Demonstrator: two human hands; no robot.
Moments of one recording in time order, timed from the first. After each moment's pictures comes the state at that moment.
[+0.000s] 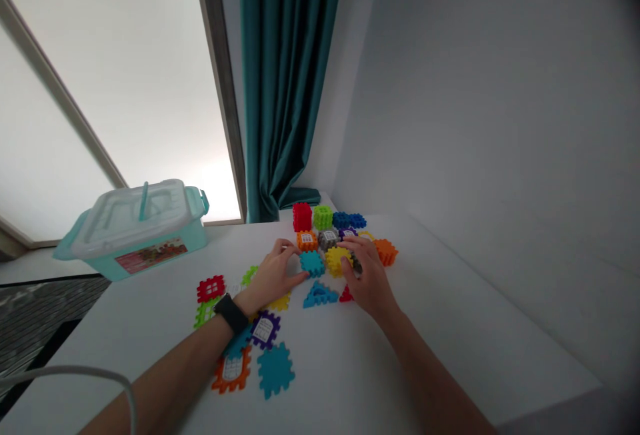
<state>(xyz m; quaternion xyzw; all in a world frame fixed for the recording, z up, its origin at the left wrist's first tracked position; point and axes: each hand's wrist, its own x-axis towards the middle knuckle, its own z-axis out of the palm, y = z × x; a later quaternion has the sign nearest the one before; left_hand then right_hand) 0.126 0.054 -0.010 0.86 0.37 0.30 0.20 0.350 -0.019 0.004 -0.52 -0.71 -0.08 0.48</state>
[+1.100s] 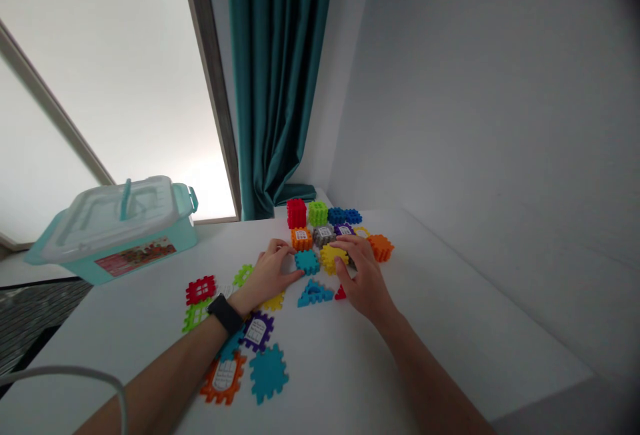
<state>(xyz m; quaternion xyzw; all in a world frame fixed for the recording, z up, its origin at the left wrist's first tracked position) 0.133 0.062 -0.024 0.85 0.39 0.28 0.19 0.345 -0.026 0.008 -0.53 -0.70 -0.05 0.47</state>
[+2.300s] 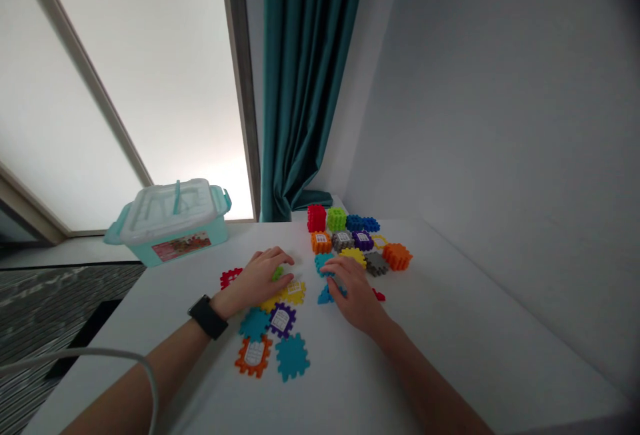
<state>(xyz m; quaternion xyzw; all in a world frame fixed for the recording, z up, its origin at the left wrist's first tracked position) 0.064 0.037 0.020 0.89 0.38 0.19 0.14 0.304 -0.032 -0.004 -0.48 -0.79 0.01 0.39</state>
